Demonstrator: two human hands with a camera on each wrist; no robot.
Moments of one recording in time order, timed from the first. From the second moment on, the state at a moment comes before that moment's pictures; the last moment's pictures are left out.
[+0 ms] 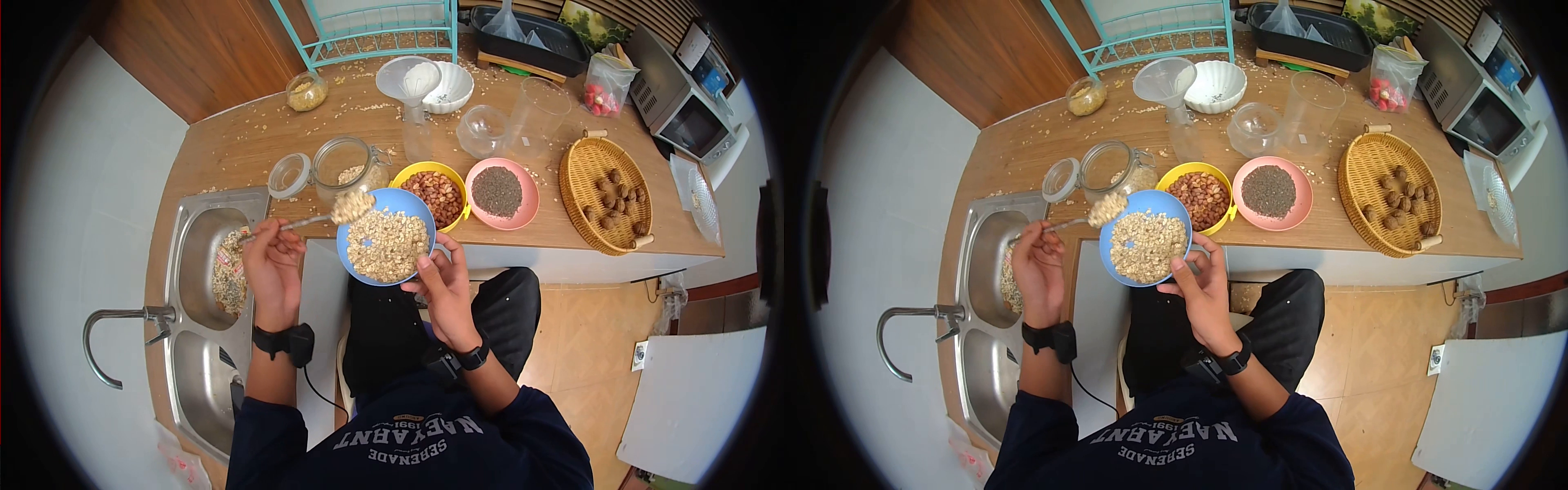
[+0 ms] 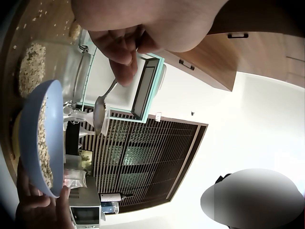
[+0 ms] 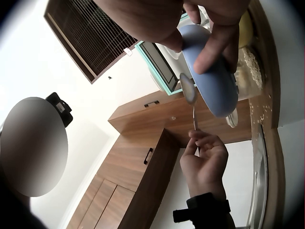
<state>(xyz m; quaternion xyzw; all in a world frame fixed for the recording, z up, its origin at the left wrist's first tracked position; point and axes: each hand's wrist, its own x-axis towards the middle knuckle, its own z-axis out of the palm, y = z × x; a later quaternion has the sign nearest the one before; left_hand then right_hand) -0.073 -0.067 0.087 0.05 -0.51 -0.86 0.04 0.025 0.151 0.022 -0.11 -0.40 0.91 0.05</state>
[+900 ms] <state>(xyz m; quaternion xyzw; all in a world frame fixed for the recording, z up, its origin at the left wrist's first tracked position) -0.017 -0.008 0.098 -0.31 -0.81 -0.50 0.09 0.059 0.200 0.016 -0.10 -0.41 0.90 0.08</state>
